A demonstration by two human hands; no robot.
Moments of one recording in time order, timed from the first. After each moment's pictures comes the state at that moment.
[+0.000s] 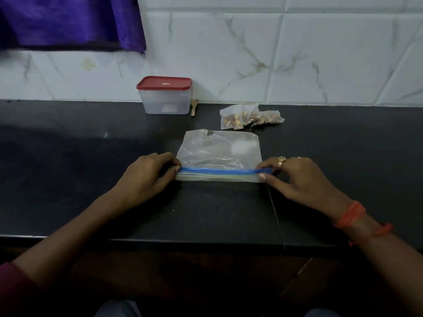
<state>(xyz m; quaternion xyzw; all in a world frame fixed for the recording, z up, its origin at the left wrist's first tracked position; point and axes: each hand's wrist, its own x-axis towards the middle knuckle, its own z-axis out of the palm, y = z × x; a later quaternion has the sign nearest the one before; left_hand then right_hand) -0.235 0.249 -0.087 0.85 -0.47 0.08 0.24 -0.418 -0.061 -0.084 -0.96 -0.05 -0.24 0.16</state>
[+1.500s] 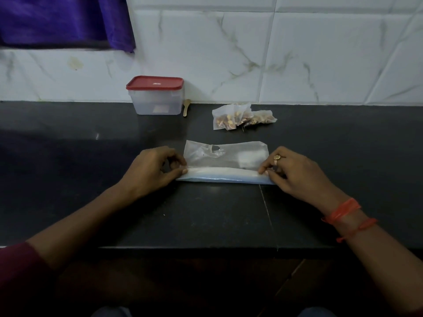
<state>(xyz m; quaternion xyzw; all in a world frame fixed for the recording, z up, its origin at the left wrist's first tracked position) -0.222 0.218 -0.085 0.82 -0.49 0.08 0.29 -0.415 -0.083 -0.090 -0.97 0.02 -0.21 0.10</state>
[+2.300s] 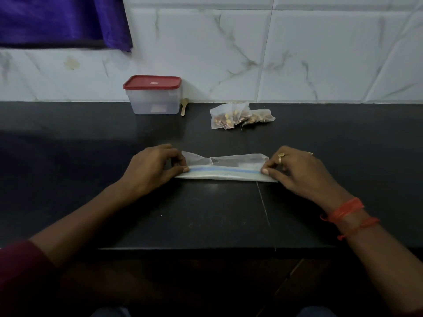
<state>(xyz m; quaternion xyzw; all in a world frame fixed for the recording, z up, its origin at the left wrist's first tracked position) -0.221 0.209 -0.083 0.83 -0.49 0.11 0.23 -0.418 -0.090 -0.089 -0.97 0.05 -0.22 0.12</state>
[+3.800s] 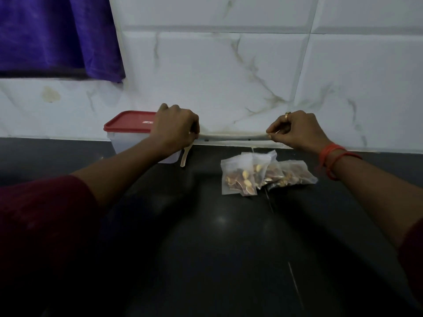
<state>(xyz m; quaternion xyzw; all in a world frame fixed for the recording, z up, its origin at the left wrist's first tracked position) -0.014 0.039 -0.002 0.85 -0.41 0.32 0.07 -0.140 -0.229 -0.013 -0.93 0.08 -0.29 0.20</state>
